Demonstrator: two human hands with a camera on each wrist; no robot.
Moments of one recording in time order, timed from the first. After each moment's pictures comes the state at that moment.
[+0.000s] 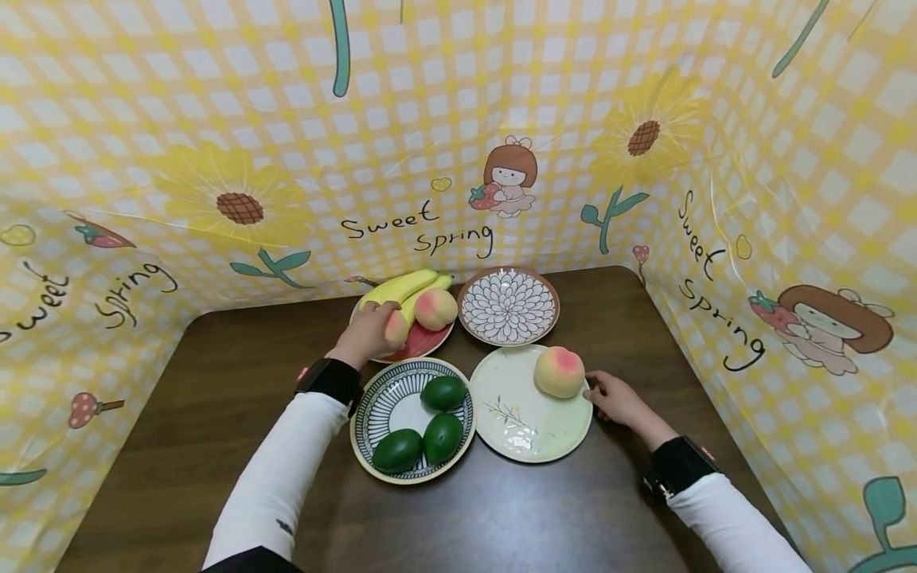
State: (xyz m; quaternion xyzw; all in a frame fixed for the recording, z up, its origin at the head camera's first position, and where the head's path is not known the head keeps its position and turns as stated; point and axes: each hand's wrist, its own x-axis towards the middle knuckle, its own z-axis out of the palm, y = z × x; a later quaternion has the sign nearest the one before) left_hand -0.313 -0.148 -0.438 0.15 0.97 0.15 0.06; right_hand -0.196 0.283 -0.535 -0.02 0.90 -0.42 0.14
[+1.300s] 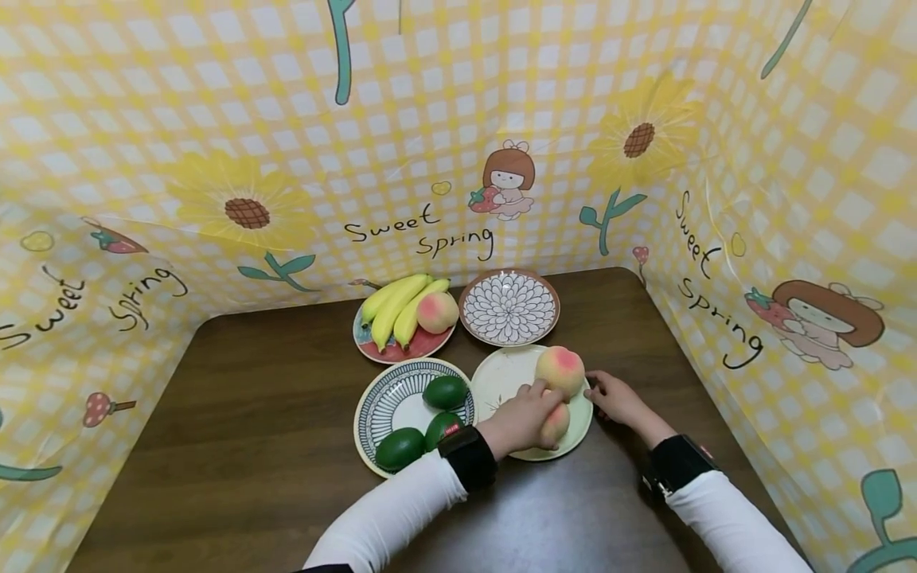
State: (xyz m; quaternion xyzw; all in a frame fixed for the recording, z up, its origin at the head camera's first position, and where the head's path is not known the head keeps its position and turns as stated) left_hand -0.182 0.062 -0.482 0.37 0.92 0.12 0.08; right_hand -0.192 0.283 -0.535 -0.03 0.89 -0.43 0.12
